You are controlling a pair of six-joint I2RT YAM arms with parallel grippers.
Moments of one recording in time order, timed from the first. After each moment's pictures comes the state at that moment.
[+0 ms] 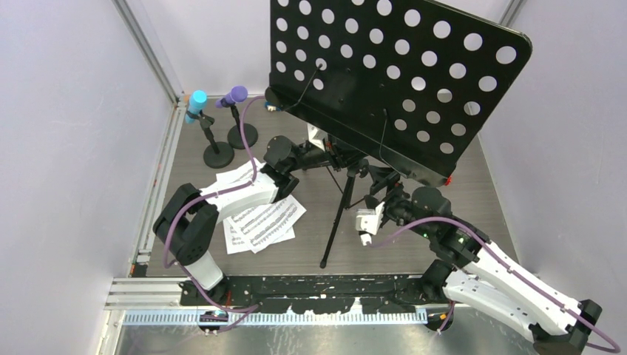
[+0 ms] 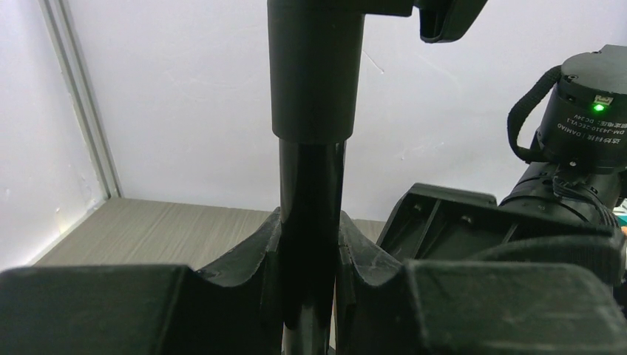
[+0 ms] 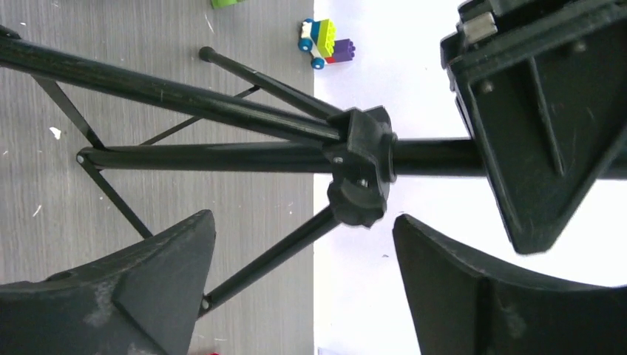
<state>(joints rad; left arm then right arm) -0.76 1.65 1.06 1.08 0.65 -0.34 0.80 0.66 0.65 -0.27 -0.06 -1.29</state>
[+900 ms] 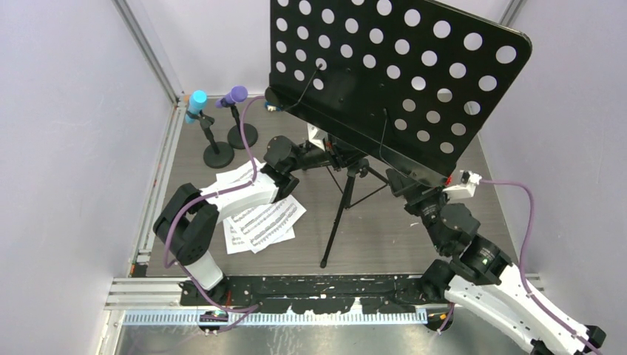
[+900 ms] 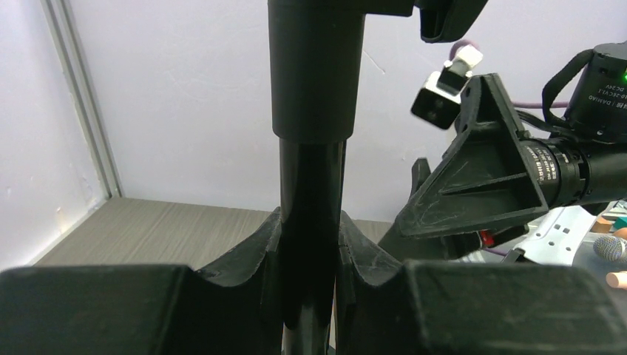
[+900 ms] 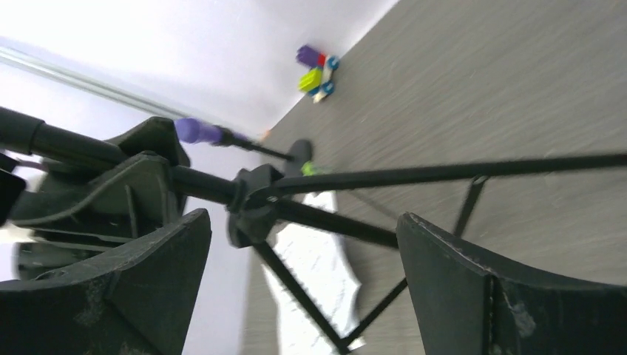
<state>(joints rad) -0.76 1.66 1.06 1.08 0.65 -0.34 0.80 0.35 0.57 -0.30 0.61 0.95</state>
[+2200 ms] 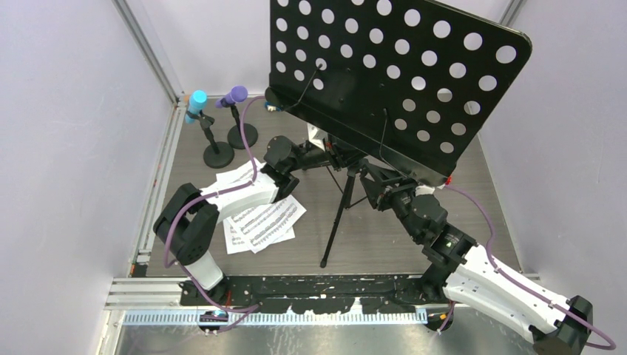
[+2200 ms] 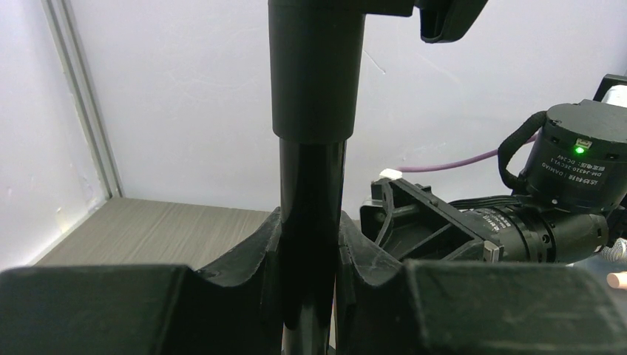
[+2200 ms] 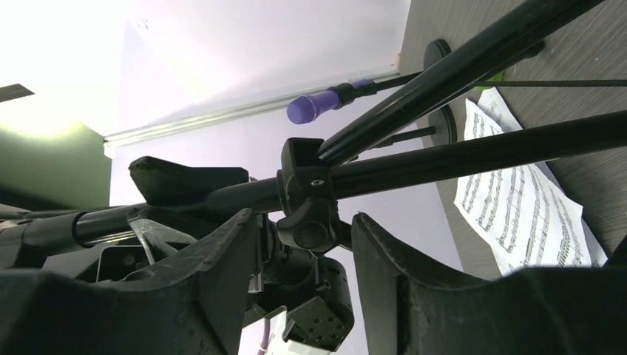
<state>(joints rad) -0.76 1.66 1.06 1.09 0.65 -0.34 0.80 0.61 0.46 0.06 0.42 1.81</state>
